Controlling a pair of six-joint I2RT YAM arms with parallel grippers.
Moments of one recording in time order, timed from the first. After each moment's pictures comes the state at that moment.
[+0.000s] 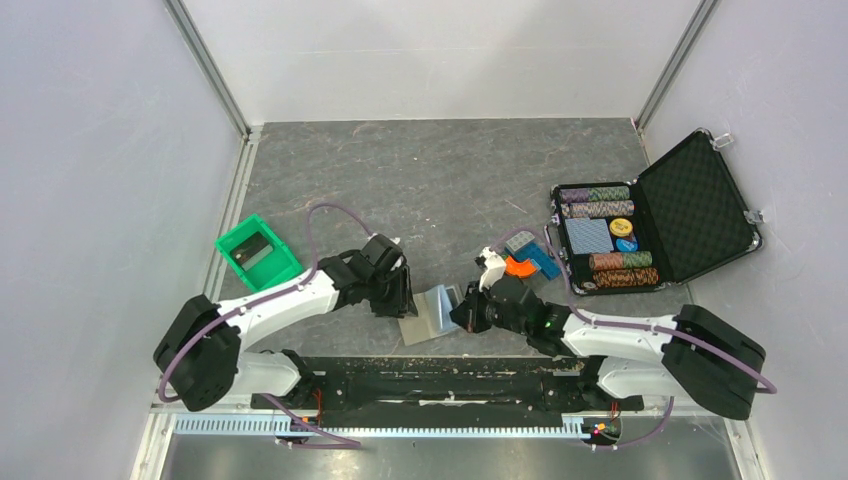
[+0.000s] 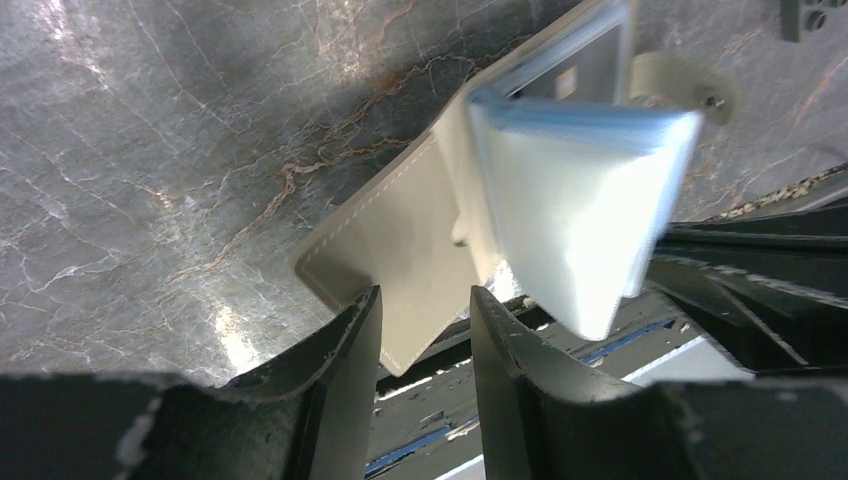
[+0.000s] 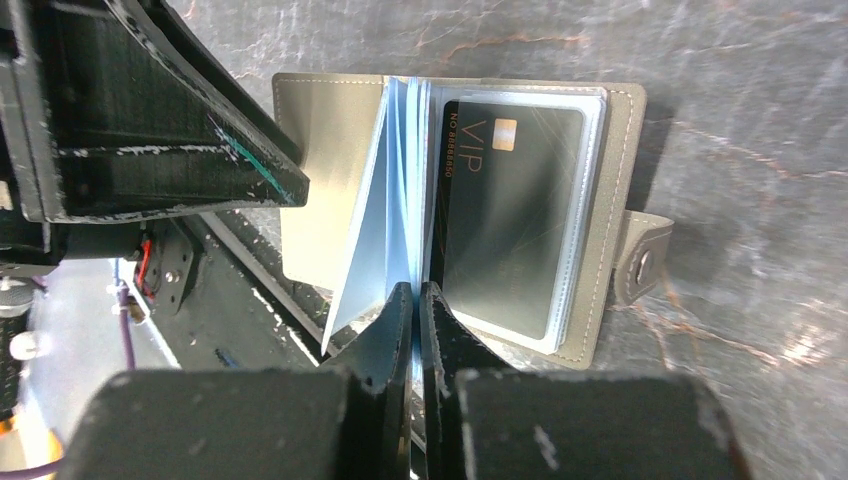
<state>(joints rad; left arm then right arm) -0.77 1.28 0.72 -0.49 0.14 -0.78 0.99 1.22 0.34 0.36 -0.01 0.75</state>
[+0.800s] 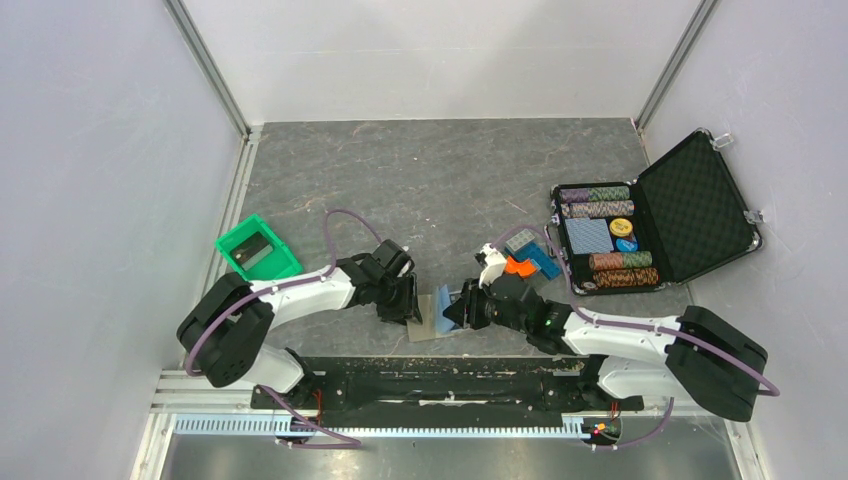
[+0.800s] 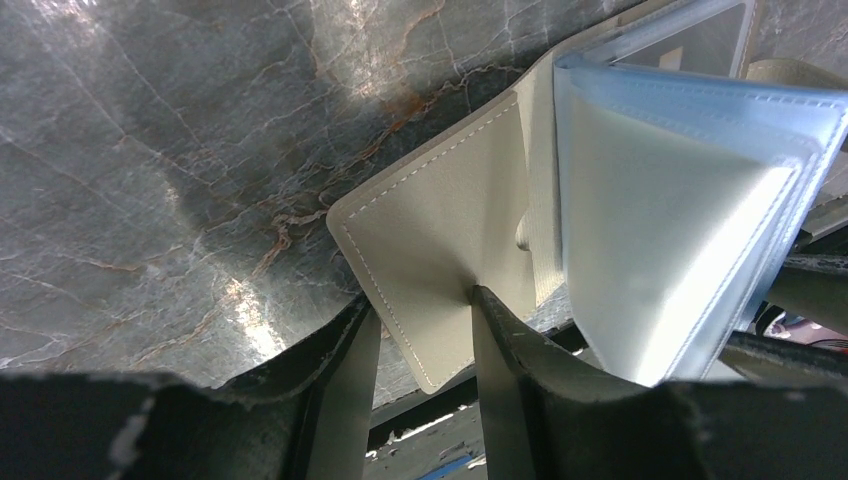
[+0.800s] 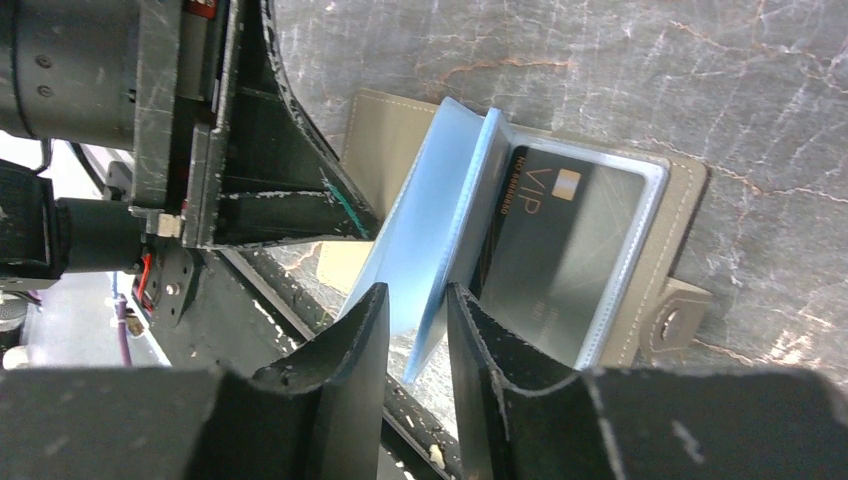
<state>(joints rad) -0.77 1.44 0.68 -0.37 0.20 -0.75 0.98 1.19 0.36 0.32 0.02 0.73</state>
